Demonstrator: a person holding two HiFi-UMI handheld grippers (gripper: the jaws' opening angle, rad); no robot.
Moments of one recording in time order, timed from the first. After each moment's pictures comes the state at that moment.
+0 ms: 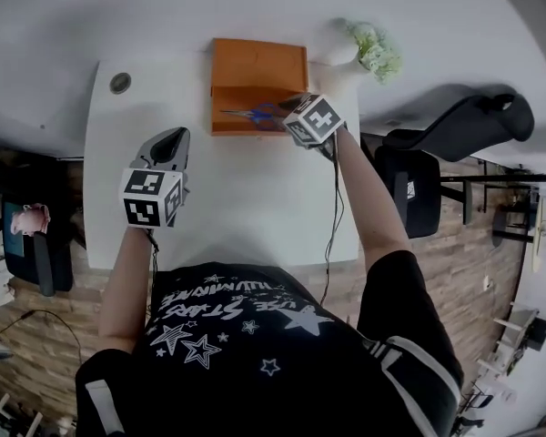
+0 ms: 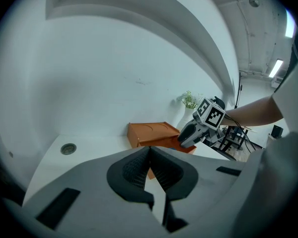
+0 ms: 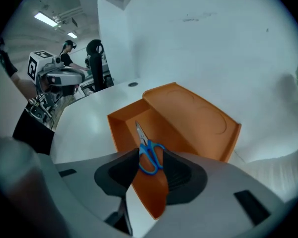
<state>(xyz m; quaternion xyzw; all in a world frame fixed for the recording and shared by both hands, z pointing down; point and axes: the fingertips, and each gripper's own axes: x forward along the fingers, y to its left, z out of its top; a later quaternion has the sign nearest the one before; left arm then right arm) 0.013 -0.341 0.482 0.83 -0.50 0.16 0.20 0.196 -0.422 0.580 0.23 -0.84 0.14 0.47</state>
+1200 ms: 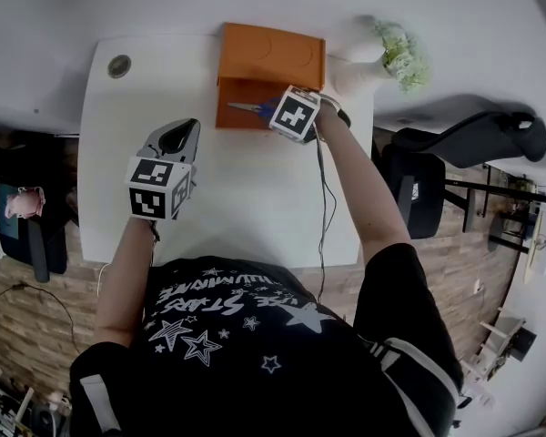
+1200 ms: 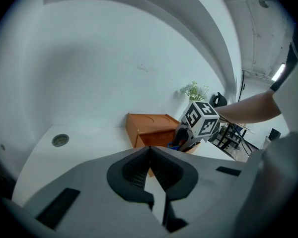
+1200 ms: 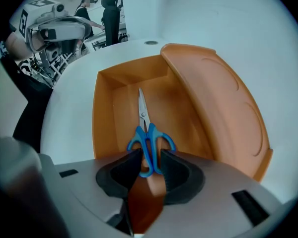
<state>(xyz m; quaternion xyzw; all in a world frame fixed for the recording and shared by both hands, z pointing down) 0.022 -0.370 0.520 0.82 -0.49 0.18 0.23 0.185 -0.433 0.646 0.10 -0.76 0.05 0.65</state>
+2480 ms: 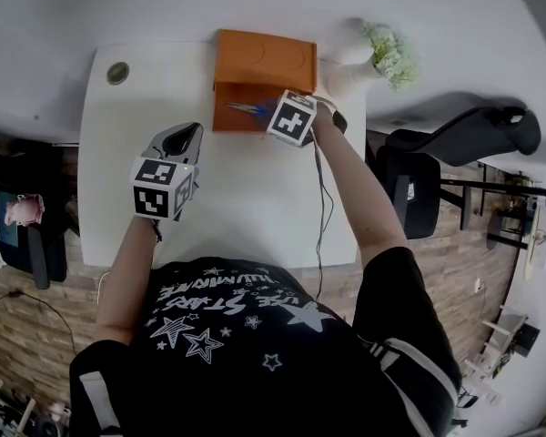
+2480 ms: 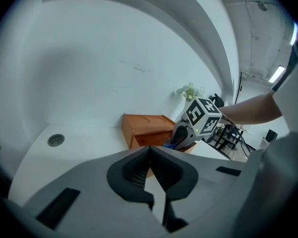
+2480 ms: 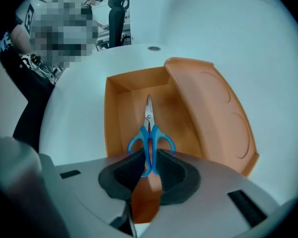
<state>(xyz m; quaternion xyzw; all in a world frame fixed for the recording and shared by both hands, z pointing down) 0.032 -0.364 0.517 0.83 -0.47 0.17 0.23 0.182 -0.426 0.626 0.11 -0.76 0.02 0.64</state>
